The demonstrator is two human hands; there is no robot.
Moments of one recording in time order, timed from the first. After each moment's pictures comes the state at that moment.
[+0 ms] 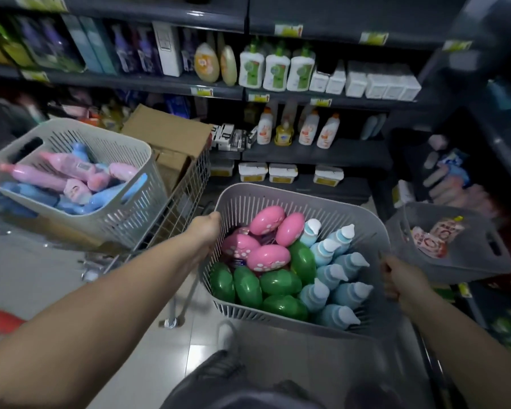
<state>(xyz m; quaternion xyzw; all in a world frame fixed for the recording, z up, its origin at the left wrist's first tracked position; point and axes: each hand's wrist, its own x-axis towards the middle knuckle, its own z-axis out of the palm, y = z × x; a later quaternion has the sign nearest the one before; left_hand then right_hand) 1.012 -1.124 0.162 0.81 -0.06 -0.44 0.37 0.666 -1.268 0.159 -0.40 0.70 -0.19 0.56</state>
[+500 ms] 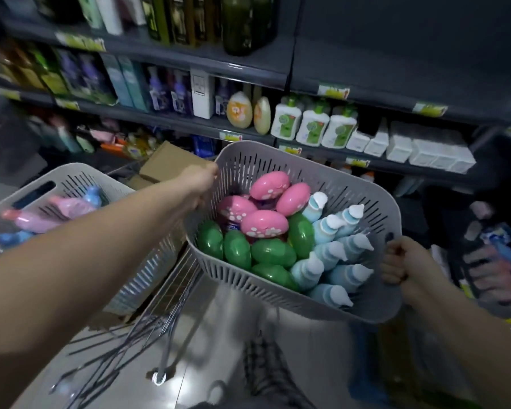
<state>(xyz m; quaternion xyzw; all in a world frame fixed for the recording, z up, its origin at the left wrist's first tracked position) 1.223 -1.295 0.261 0.83 -0.12 -0.35 0.43 0.873 -1.430 0.240 -0.36 0.59 -0.22 0.69</state>
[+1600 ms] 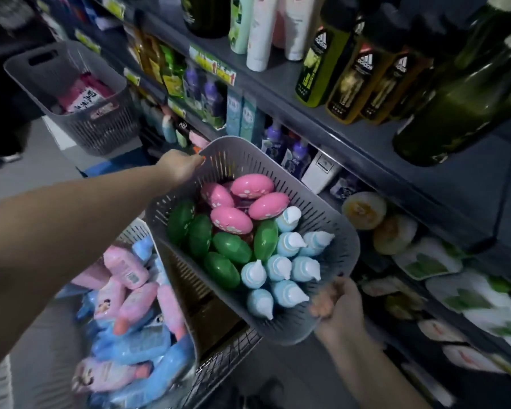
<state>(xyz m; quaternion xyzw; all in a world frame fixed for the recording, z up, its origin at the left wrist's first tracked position) 1.640 -1.307 0.234 0.91 0.05 -0.19 0.37 1.356 -1.524 0.183 -0.25 0.50 -0.07 0.83</state>
